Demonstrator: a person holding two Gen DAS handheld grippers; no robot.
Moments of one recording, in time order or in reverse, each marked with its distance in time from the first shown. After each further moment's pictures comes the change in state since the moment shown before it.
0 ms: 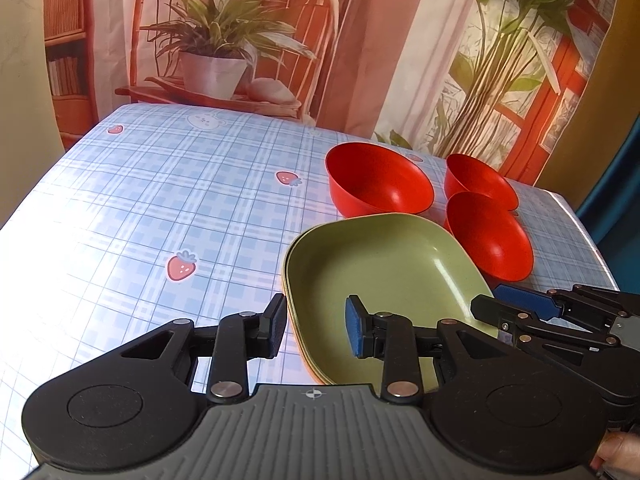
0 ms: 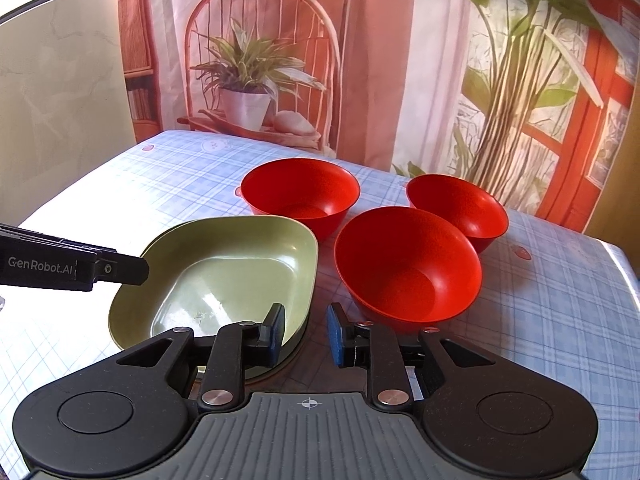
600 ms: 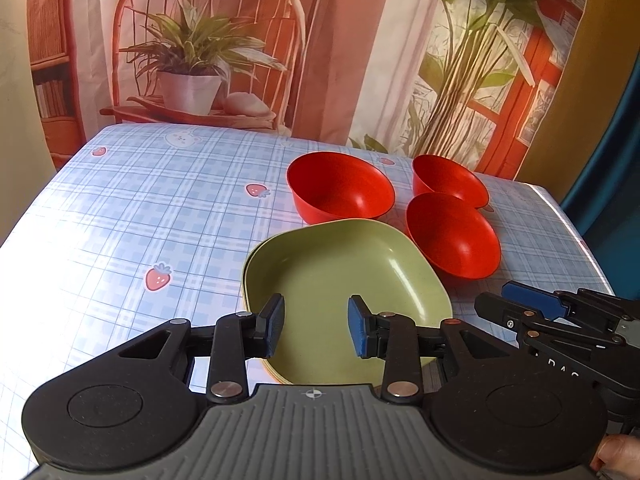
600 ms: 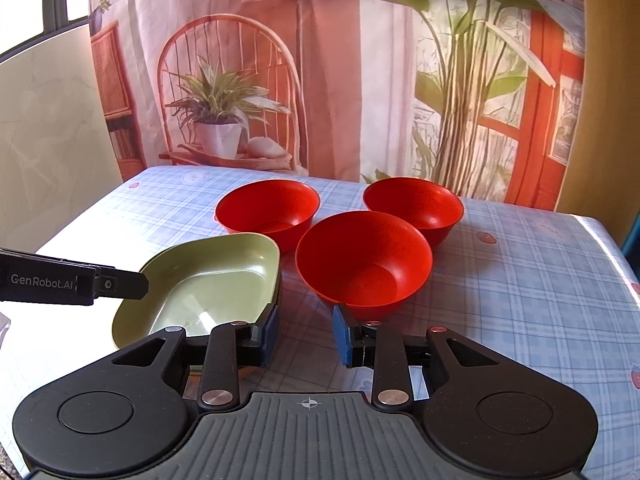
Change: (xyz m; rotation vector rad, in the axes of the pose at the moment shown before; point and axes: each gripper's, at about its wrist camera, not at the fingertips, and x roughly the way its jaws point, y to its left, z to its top) left arm -0.016 -0.027 0.002 0.058 -0.016 -0.014; right arm -0.037 -0.030 -0.012 0.120 -0.068 -0.014
